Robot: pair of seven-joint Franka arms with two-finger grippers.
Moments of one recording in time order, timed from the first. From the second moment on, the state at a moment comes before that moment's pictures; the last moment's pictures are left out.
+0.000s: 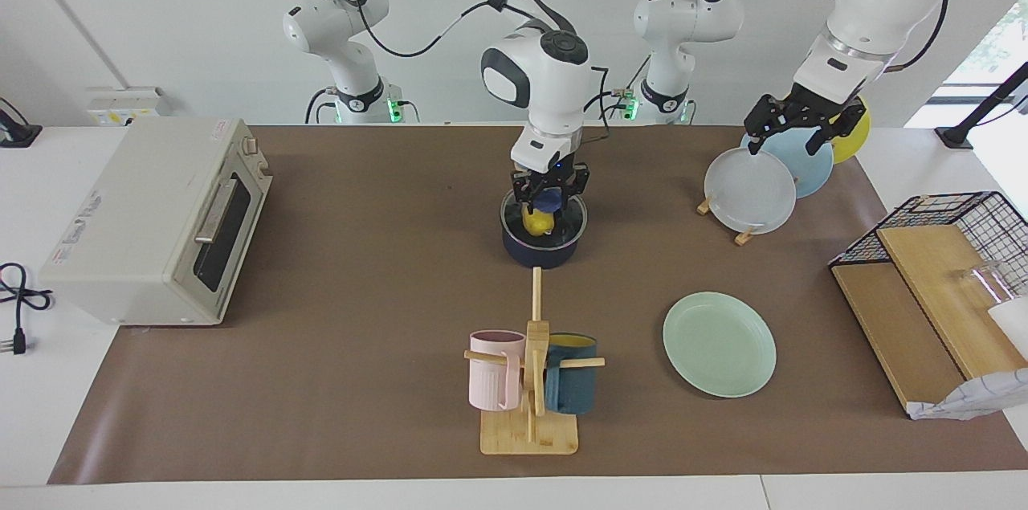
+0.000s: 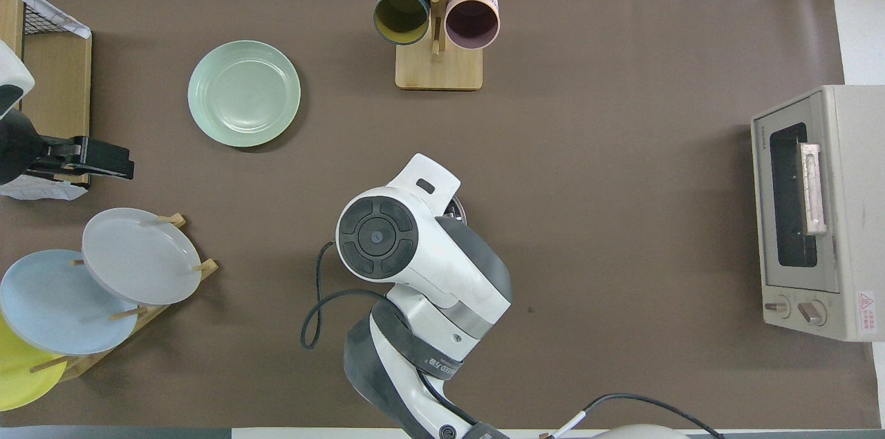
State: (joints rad) left arm -0.11 -0.07 0.00 -1.68 -0.01 1.60 -0.02; right arm 0.74 0.34 0.02 -1.69 -0.09 2.10 0.65
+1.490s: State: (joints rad) left arm -0.47 -0.06 -0.03 -1.75 -0.02 1.74 -0.59; right arm 0.11 0.25 0.01 -1.77 0.01 2.11 -0.21
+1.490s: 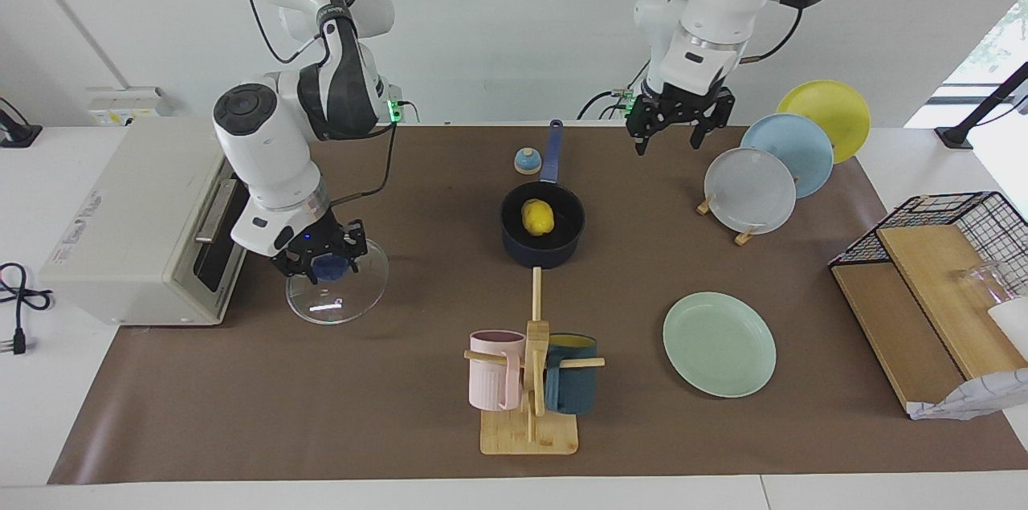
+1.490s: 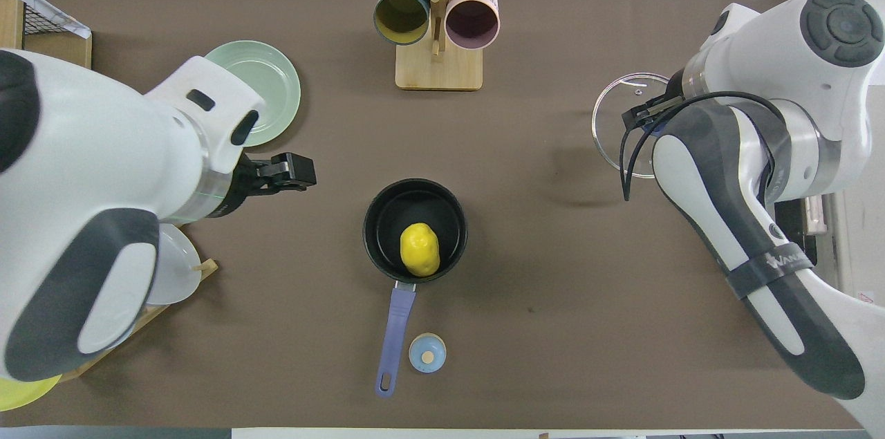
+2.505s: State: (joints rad) left arm -0.68 0.22 -0.03 -1.92 -0.03 2.17 -1.00; right arm -0.03 0.29 0.02 -1.88 0.10 2.21 -0.39
